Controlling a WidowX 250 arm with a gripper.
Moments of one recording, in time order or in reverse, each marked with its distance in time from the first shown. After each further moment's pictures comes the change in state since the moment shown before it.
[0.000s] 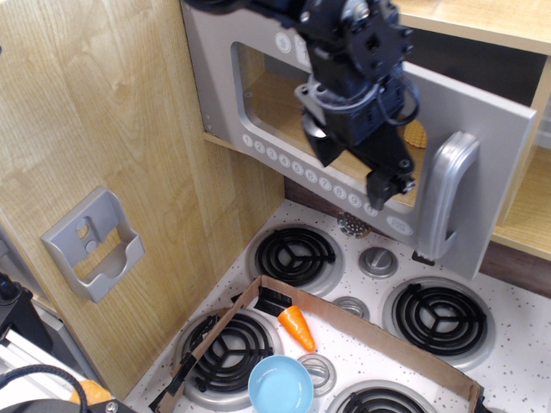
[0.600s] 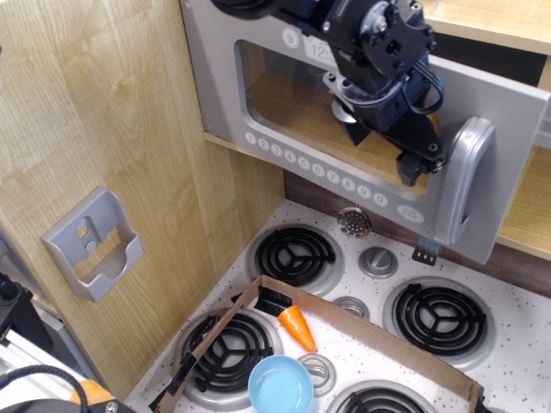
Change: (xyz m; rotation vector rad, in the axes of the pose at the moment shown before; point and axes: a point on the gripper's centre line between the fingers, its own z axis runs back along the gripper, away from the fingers) arm 0.033 -0.006 -0.011 0.011 -0.160 -0.010
